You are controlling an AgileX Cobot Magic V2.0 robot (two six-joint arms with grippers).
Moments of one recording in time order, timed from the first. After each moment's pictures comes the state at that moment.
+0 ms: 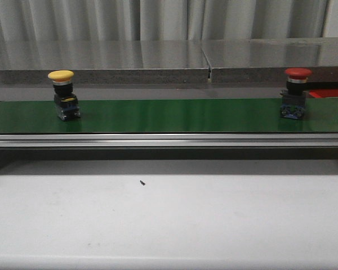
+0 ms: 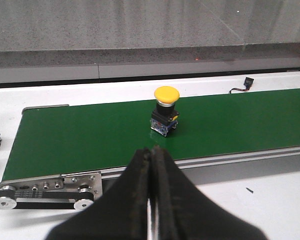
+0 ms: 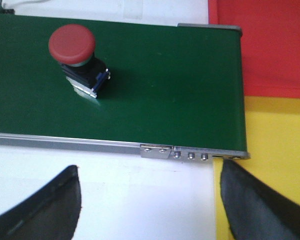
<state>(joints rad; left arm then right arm) -0.13 0.55 -0.50 -0.40 0.36 0.33 -0.02 1.19 -0.92 0.02 0.61 0.01</state>
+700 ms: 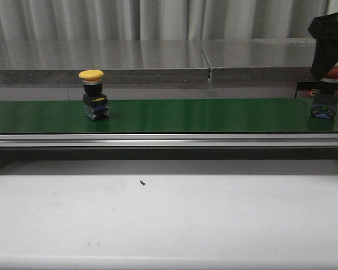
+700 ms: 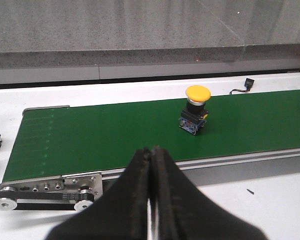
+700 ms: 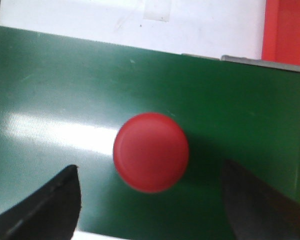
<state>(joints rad) -0.13 0.55 -0.50 -0.40 0.35 0.33 -0.02 1.66 -1.28 0.12 0.67 -0.14</state>
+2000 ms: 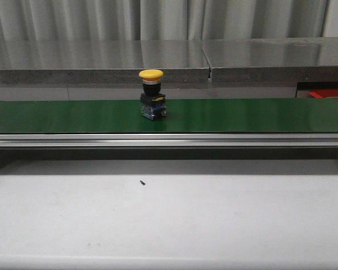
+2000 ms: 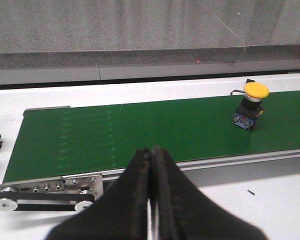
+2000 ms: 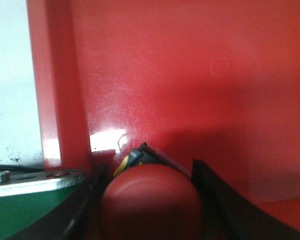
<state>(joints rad) -0.13 0.55 -0.50 -0.40 0.35 0.33 -0.34 2.18 -1.87 0.11 0.88 -0.15</state>
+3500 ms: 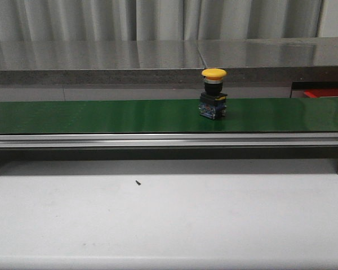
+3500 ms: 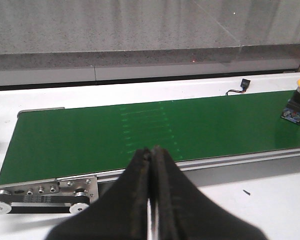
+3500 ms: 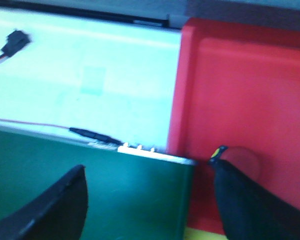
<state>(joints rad) -0.13 0.55 -0.50 -0.40 0.35 0.33 -0.27 2.03 -2.06 0.31 1.15 -0.40</state>
